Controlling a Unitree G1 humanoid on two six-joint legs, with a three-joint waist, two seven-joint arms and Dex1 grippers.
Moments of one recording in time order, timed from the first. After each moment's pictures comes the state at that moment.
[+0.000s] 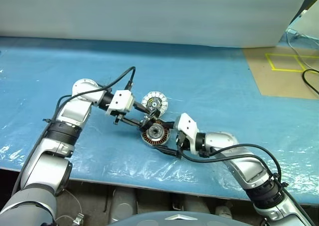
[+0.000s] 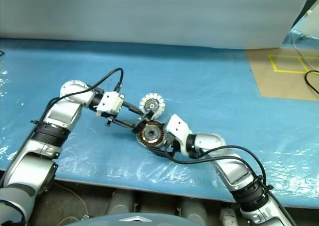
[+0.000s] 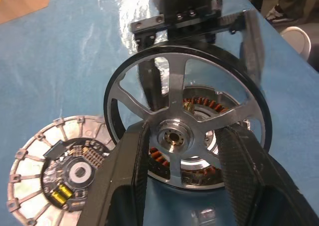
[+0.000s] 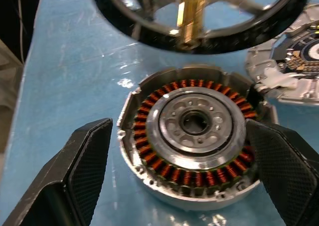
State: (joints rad) left arm -0.69 0.56 -0.24 0.30 -0.18 -0.17 -1.60; right arm -0.22 -0.49 0.37 -0.34 0.25 0.52 0.74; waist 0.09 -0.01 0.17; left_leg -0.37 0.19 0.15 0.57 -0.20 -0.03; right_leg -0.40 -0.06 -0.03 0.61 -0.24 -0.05
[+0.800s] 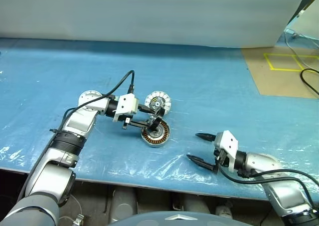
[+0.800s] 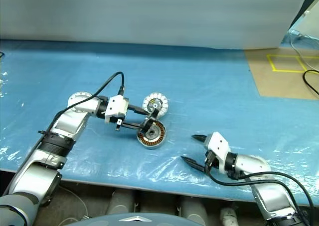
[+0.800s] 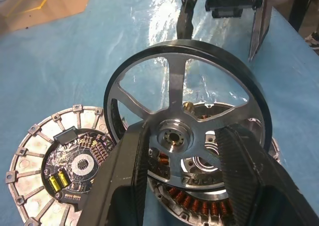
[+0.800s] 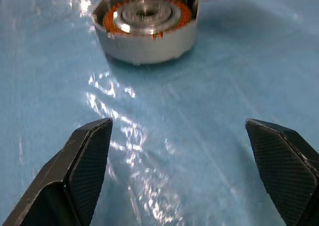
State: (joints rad) left arm -0.63 0.51 -0.24 0.30 -0.19 -0.15 -1.43; right arm 0.17 -0.68 0.04 -0.37 0.32 0.21 0.87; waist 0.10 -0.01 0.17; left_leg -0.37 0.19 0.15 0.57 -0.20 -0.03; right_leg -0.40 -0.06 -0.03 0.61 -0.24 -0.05
